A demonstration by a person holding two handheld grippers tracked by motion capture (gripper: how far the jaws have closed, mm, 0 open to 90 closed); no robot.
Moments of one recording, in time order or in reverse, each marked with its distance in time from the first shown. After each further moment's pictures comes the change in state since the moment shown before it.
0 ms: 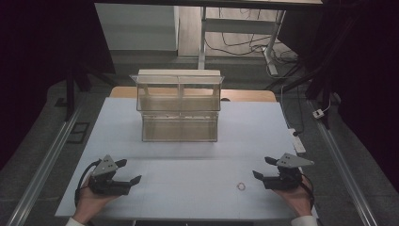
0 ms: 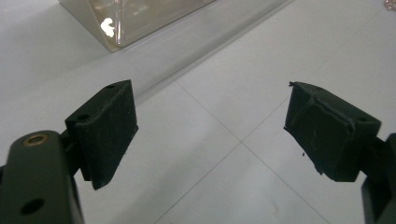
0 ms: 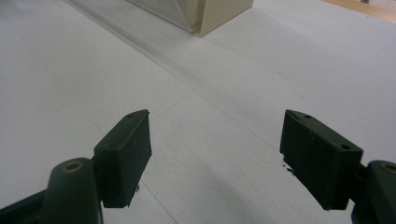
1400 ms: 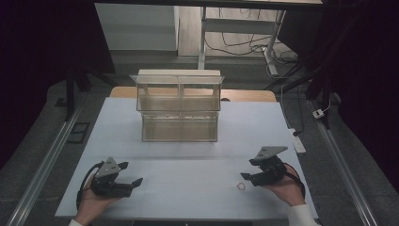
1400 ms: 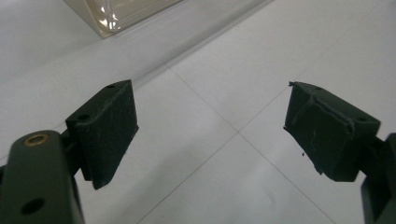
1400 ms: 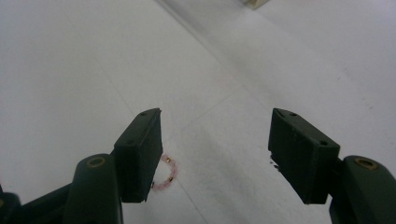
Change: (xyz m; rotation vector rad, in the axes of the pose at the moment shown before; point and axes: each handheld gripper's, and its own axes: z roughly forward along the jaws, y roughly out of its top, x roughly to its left) left arm -0.005 -0.004 0.006 0.039 0.003 -0.002; right arm 0.022 0.040 0.030 0.283 0.115 -0.093
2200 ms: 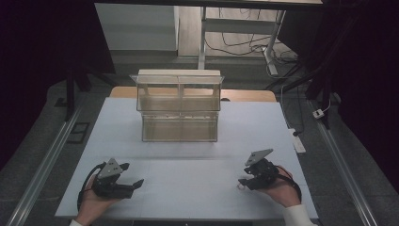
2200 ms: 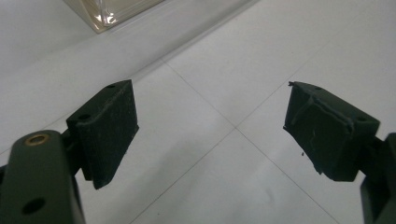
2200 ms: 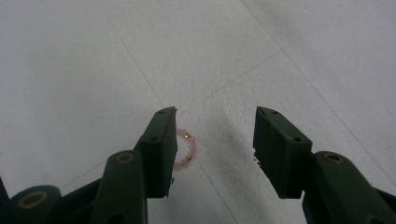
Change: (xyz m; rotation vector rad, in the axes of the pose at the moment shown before) left arm -0.004 0.000 0.003 0.023 0.001 0.014; right arm 0.011 0.000 0.020 0.163 0.031 -0.061
